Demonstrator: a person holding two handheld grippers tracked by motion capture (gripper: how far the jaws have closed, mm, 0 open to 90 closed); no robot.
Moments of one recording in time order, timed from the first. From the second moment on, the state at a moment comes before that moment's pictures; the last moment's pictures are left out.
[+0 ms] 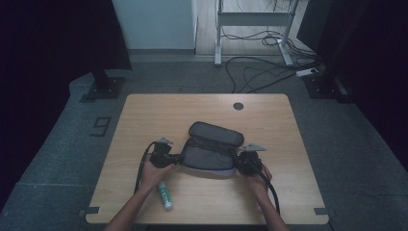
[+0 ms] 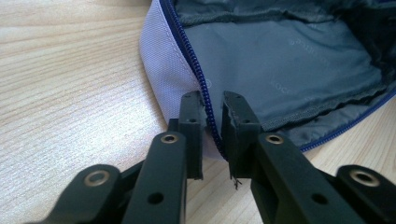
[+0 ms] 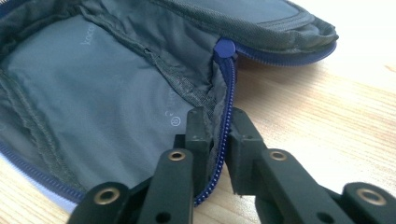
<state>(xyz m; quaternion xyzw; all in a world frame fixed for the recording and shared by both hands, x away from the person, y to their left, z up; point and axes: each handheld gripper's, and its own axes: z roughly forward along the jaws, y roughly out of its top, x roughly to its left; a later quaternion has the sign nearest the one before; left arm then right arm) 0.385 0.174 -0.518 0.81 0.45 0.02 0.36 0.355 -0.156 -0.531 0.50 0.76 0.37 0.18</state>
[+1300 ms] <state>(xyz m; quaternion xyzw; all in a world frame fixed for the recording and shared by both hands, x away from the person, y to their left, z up) 0.356 0.207 -0.488 0.77 0.44 0.07 0.45 0.316 -0.168 -0.507 0.48 0.72 0.45 0.21</state>
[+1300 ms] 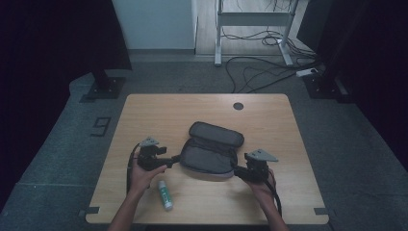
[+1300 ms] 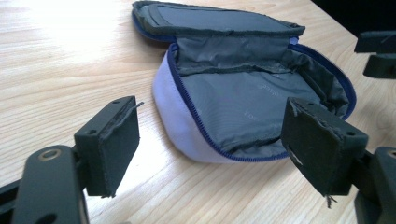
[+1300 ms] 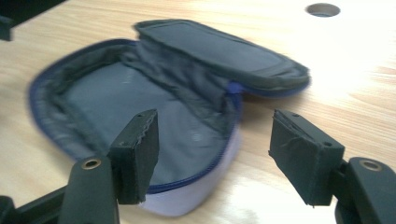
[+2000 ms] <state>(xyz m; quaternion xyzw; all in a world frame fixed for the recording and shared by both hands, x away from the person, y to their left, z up) 0.353 0.253 -0.495 0.76 0.47 0.08 0.44 0.281 -0.120 -0.499 0.41 0.76 0.48 0.17</state>
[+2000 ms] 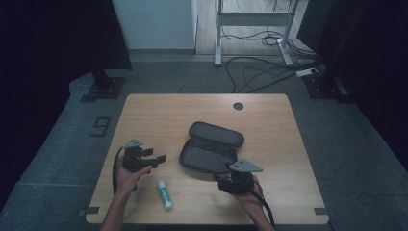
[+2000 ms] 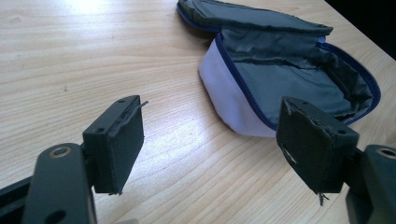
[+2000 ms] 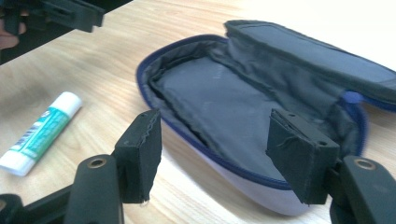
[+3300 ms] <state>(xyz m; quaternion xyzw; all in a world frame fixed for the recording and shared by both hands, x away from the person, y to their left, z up) 0.358 0.261 -0.508 0.76 0.49 0.06 0.43 0.265 -0.022 -0.509 0.33 0.81 0.48 0.11</state>
